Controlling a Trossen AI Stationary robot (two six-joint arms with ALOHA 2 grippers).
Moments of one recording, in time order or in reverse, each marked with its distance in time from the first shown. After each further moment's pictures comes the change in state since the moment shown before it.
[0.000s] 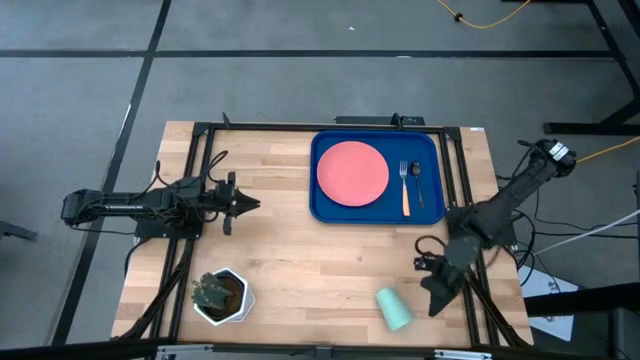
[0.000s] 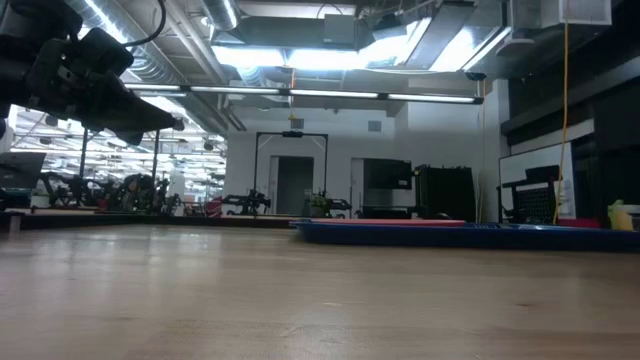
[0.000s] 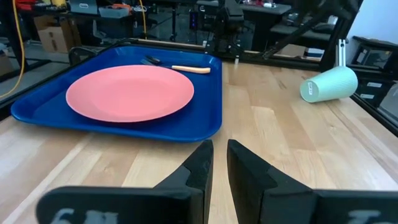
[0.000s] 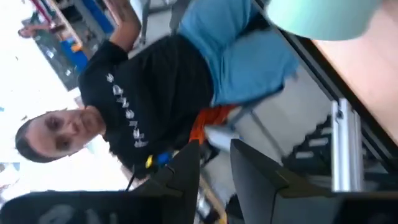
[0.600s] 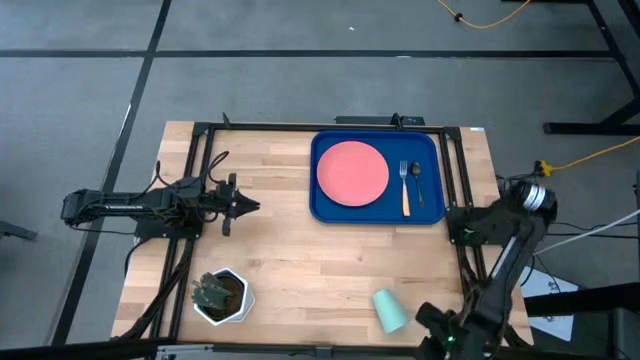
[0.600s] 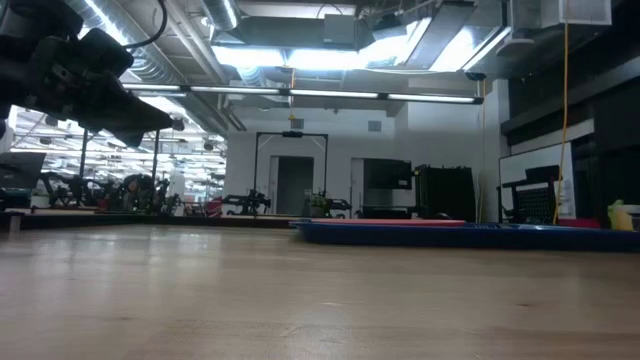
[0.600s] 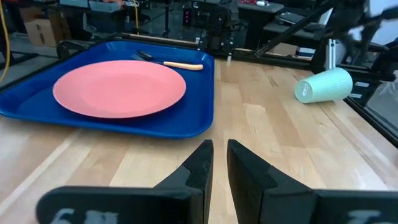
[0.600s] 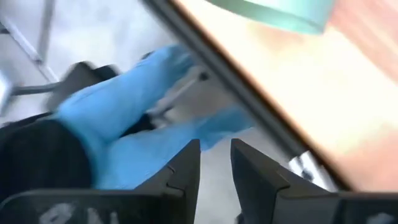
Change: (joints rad) left arm 0.000 0.000 0.000 -0.009 0.033 -0.024; right arm 0.365 0.674 0.592 -0.482 0.542 0.082
